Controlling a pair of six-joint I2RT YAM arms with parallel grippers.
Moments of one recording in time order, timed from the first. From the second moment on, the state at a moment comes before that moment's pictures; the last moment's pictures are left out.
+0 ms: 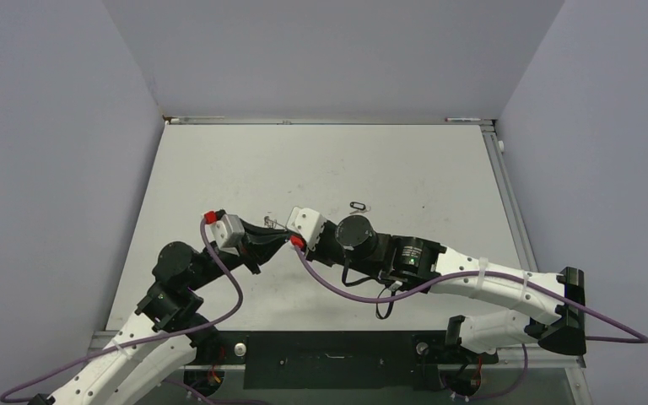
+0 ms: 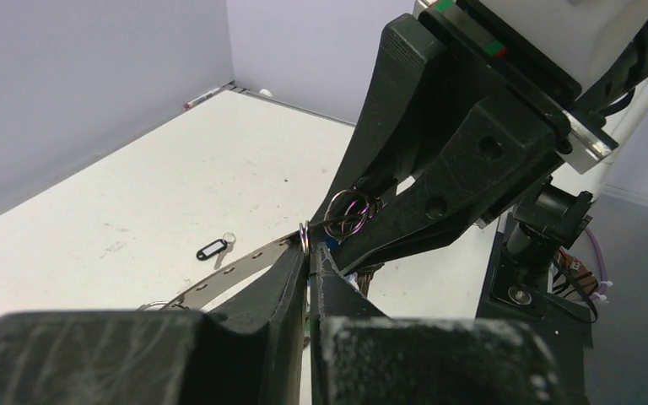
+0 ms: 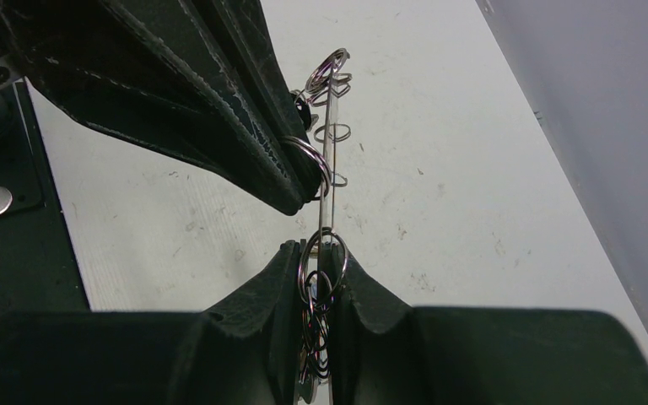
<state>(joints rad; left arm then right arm) -0.67 0.51 0.54 0.13 0.40 -0.17 1.24 1.24 1.16 -0.29 0.18 -0.28</state>
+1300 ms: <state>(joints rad) -0.67 0.35 0.39 0.35 0.41 -0.09 1.24 1.11 1.18 -0.24 -0.04 -0.27</state>
